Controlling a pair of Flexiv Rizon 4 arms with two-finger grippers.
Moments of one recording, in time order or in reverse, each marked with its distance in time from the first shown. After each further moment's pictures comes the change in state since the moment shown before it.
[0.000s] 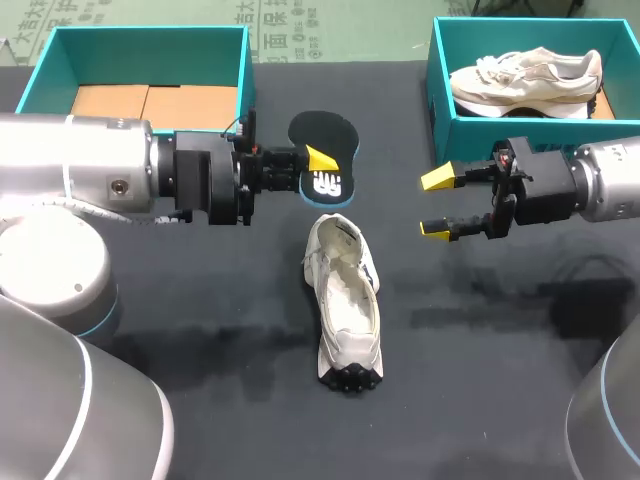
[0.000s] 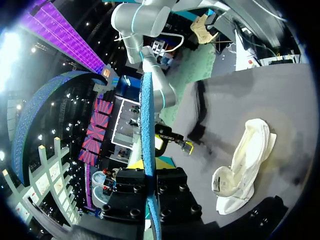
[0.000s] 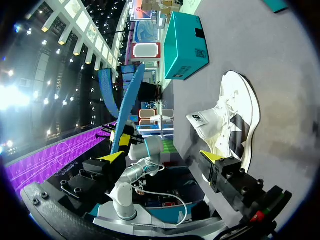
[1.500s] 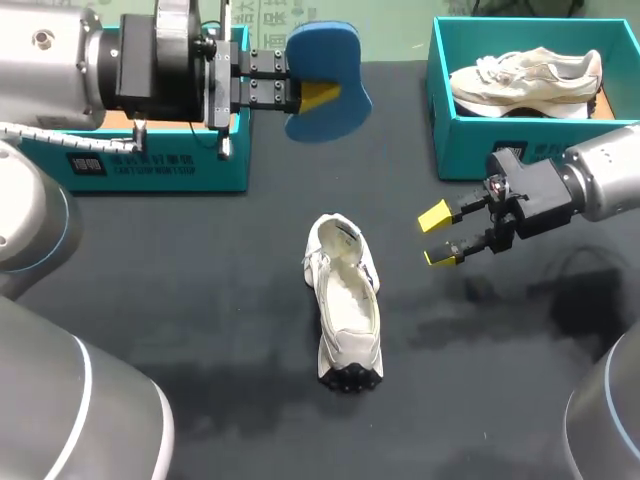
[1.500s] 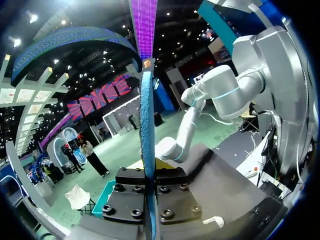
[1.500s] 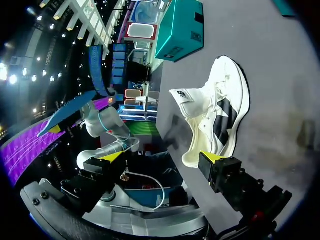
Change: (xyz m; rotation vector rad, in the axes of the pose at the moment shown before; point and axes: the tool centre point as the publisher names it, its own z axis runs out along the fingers) left arm -0.130 -0.104 -0.035 0.088 0.007 -0.740; right arm -0.031 -0.035 0.000 0.171 -0.137 -0.113
